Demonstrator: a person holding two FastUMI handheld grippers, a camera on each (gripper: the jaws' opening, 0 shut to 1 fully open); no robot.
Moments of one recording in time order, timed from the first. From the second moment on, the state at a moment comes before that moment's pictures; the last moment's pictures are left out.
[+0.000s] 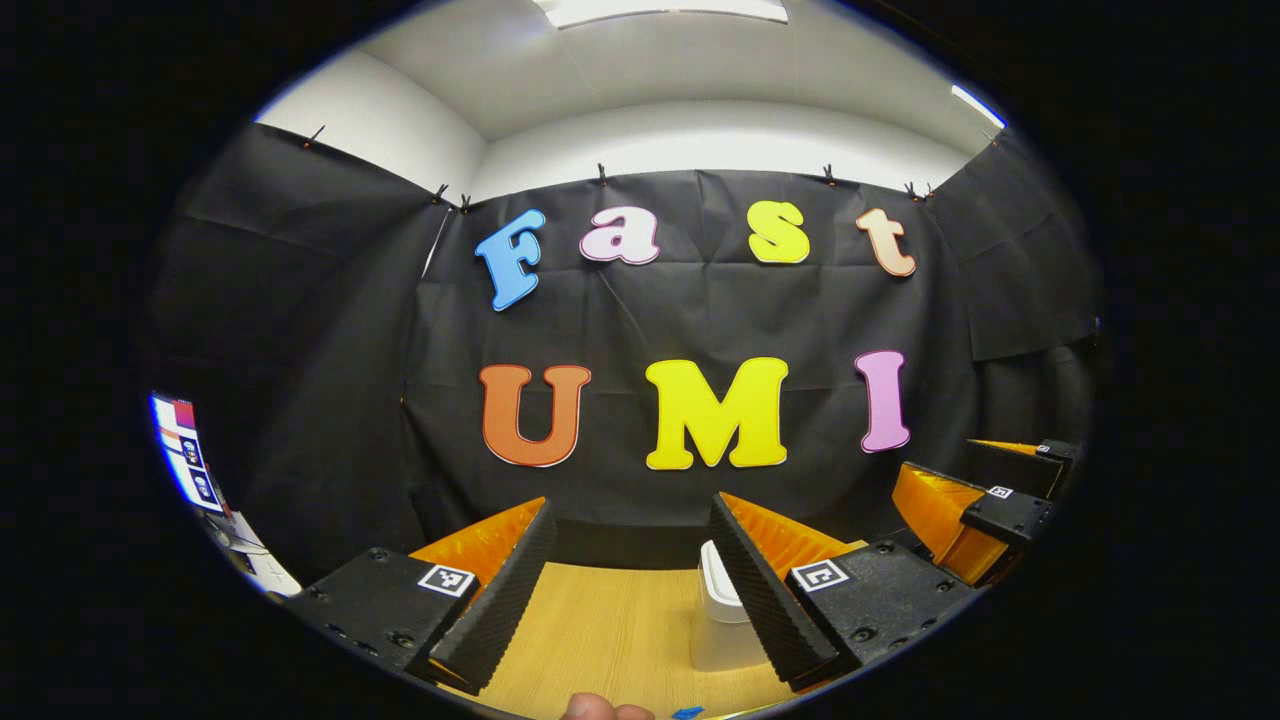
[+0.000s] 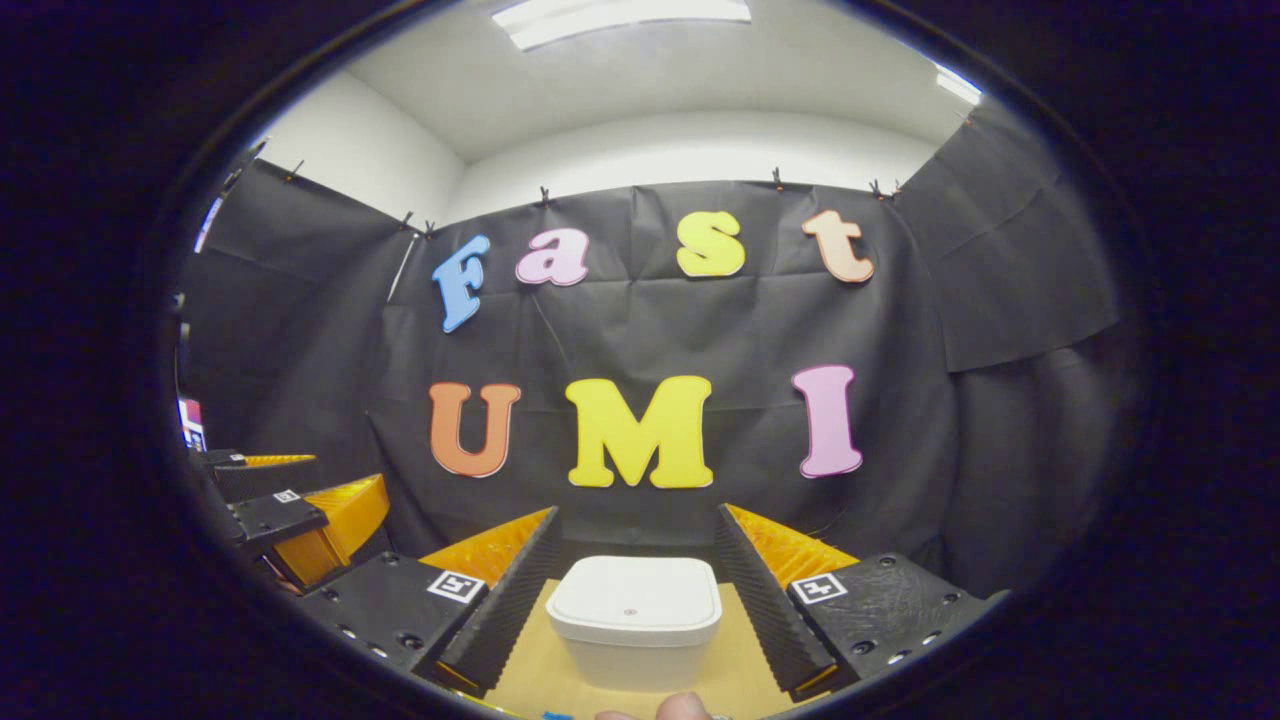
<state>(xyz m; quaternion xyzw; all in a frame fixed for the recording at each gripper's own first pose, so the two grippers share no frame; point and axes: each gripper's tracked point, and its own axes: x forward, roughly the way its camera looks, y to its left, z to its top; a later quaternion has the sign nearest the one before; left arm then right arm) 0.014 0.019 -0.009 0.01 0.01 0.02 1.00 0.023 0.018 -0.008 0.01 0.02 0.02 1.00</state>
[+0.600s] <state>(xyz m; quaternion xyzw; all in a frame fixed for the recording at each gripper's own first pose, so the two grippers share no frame) 0.028 0.013 -0.018 0.01 0.01 0.01 1.00 0.035 0.009 -0.016 0.01 0.03 0.00 1.00</state>
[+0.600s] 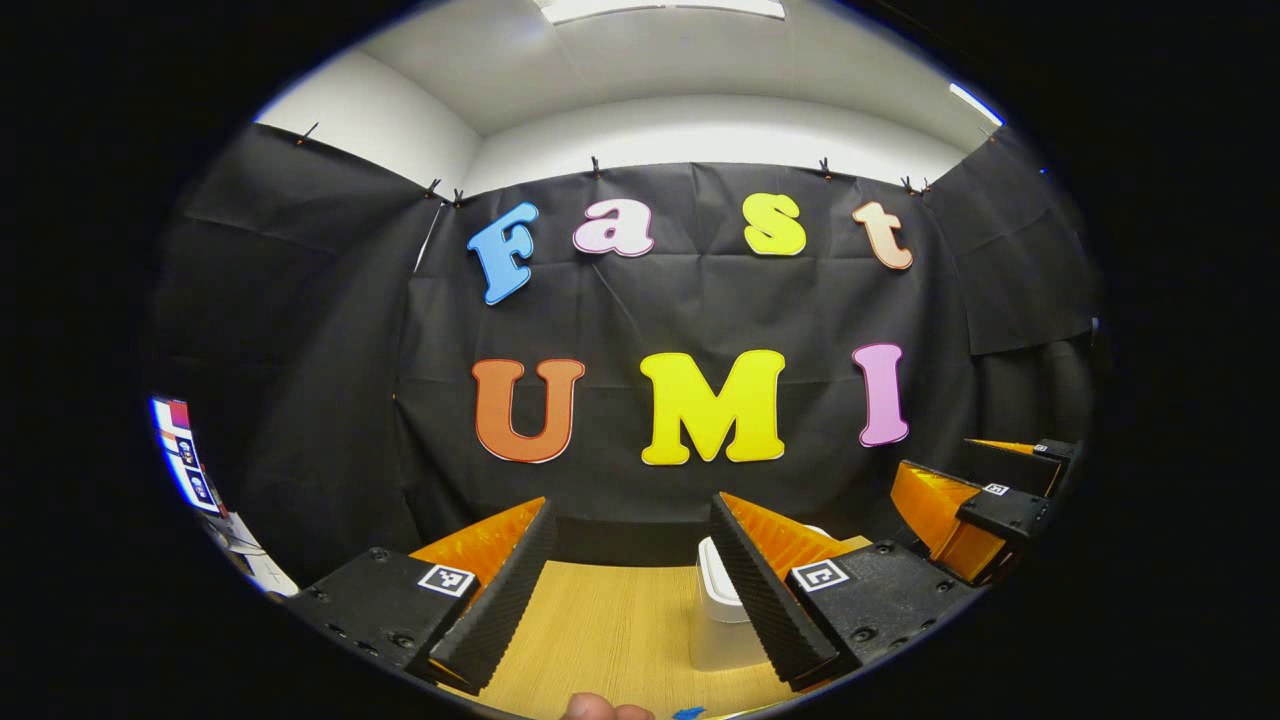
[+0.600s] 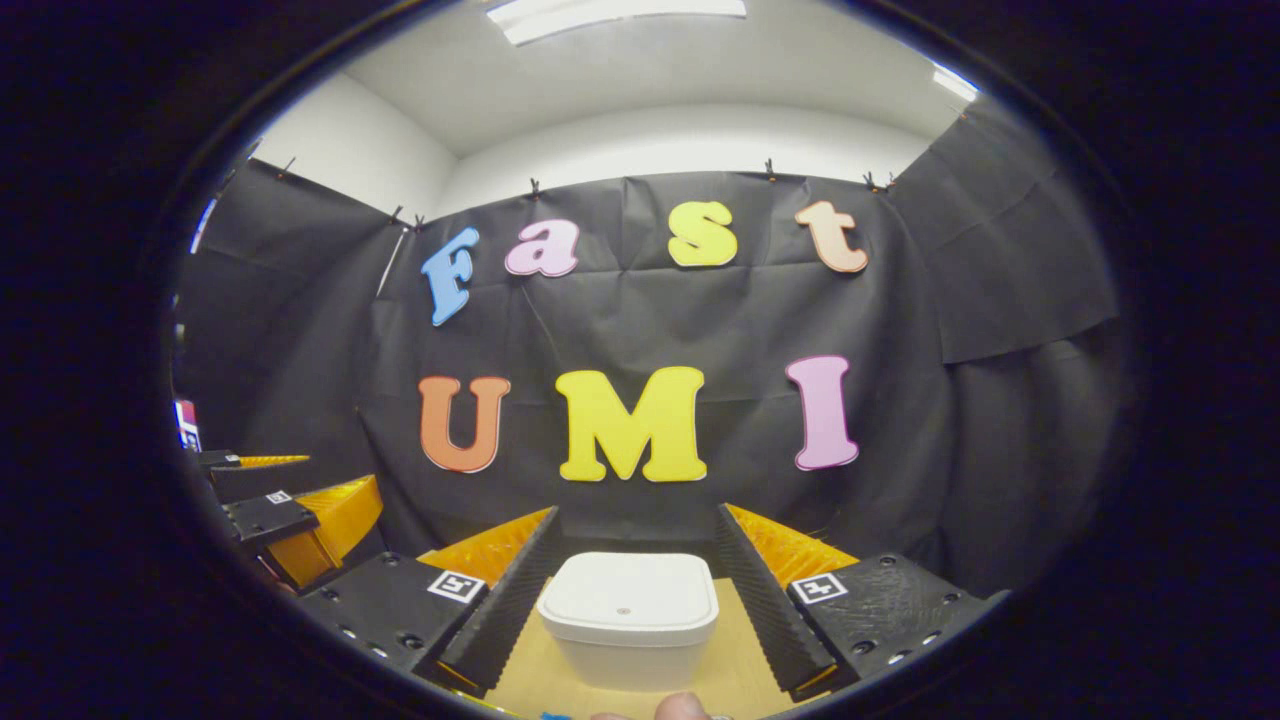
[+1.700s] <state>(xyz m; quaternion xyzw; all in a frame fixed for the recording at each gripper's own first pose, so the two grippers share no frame) 0.046 0.002 -0.029 0.01 0.02 0.02 1.00 0.061 -0.010 -0.033 0.01 0.05 0.01 1.00</state>
